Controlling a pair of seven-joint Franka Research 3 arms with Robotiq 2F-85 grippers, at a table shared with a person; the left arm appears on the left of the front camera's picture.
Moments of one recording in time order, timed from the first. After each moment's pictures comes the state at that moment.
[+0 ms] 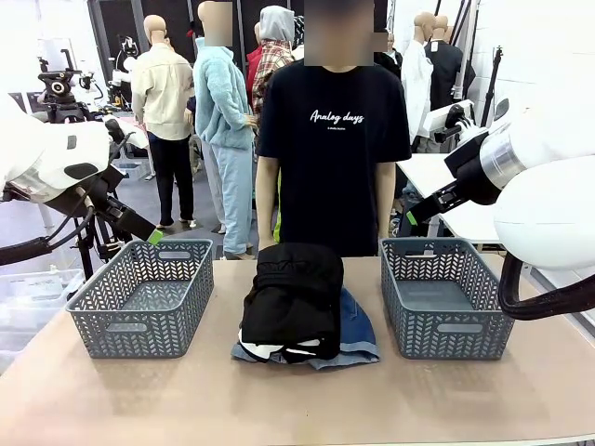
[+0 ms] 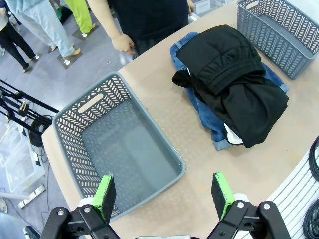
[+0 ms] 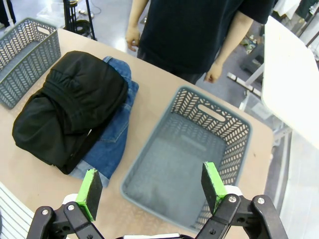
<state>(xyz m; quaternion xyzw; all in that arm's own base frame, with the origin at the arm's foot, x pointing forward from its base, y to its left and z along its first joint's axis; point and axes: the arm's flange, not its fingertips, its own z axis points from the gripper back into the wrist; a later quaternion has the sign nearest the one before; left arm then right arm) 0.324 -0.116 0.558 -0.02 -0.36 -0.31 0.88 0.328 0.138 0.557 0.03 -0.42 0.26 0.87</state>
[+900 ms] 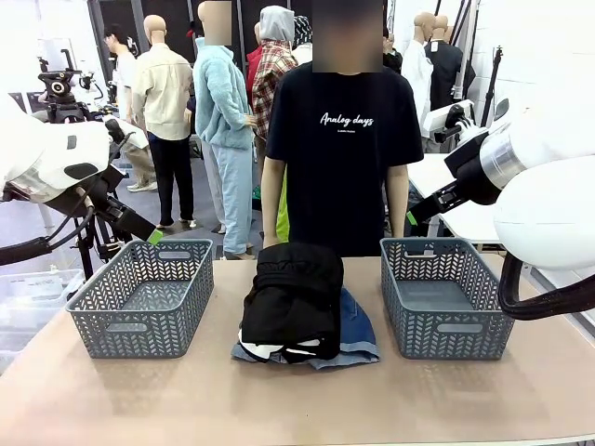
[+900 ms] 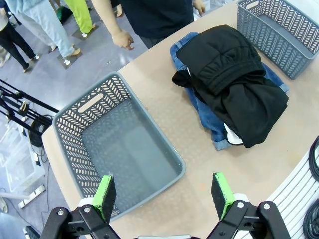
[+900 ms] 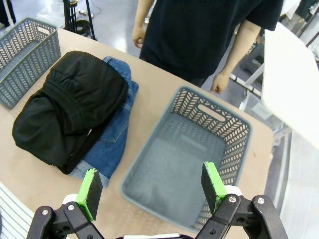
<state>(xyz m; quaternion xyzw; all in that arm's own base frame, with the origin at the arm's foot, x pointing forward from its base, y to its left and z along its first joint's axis) 0.324 -0.116 0.558 -0.02 -0.36 -0.31 0.88 0.328 0.138 0.557 0.03 -0.42 0.26 0.87</state>
